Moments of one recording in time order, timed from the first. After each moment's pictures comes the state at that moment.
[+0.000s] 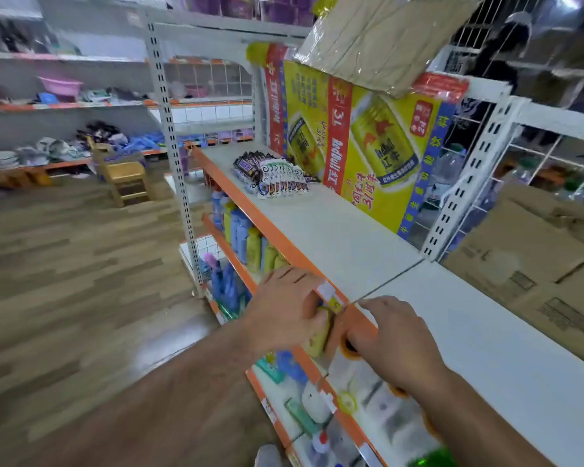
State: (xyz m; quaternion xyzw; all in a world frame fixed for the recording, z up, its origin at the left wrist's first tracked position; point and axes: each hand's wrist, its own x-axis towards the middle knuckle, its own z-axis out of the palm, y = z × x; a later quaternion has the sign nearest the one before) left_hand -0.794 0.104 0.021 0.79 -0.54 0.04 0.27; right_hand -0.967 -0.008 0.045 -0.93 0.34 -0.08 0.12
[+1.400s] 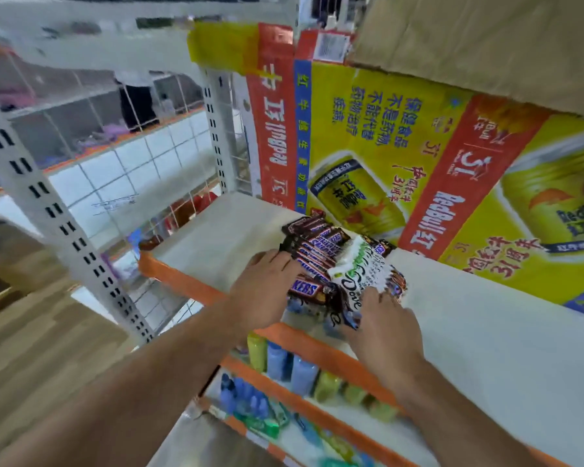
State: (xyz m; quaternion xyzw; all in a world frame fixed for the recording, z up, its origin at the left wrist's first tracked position) left_hand -0.187 -0.127 0.009 0.63 -0.77 0.06 0.06; right_hand -0.411 -0.133 0.014 -0.81 0.59 -0.03 0.01
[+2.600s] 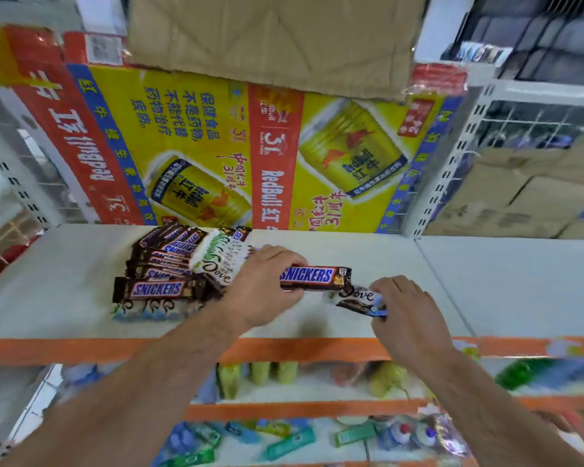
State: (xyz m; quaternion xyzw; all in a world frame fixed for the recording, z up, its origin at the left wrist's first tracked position) left_hand -0.388 -0.131 0.046 0.43 -0.84 -0.14 0.31; right_hand -0.629 -0.050 0.035 -0.68 0.72 -0.14 -0.05
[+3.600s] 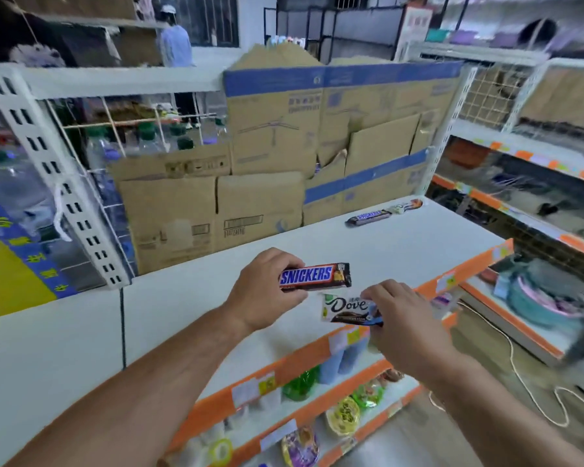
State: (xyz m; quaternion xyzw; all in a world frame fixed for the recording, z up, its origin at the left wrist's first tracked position) left_hand -0.983 -0.126 0.037 0.25 -0.90 -0.24 0.27; right_hand -1.158 0.057 0.029 -0.57 0.81 -0.14 -0.08
